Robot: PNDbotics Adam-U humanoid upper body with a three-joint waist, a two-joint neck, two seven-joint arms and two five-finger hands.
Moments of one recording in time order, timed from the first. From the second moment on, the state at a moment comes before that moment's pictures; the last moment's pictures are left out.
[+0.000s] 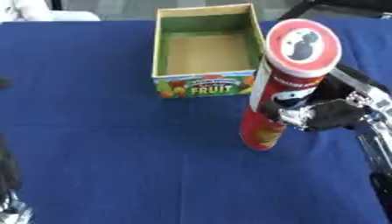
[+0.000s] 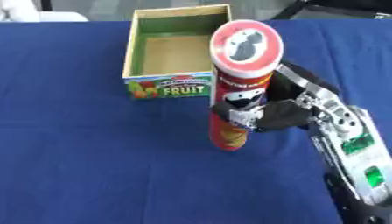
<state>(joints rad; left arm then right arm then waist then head) -0.23 0.31 -0.20 -1.98 -0.13 -0.36 0.65 -0.45 -0.43 0.06 -1.98 -0.16 0.32 0.36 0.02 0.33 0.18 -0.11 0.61</state>
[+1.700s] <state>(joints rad) -0.21 0.33 -0.18 -1.98 -0.17 -0.35 0.70 -0.88 -0.71 0.06 -1.68 -0.61 0.38 0.09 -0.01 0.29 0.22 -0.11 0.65</state>
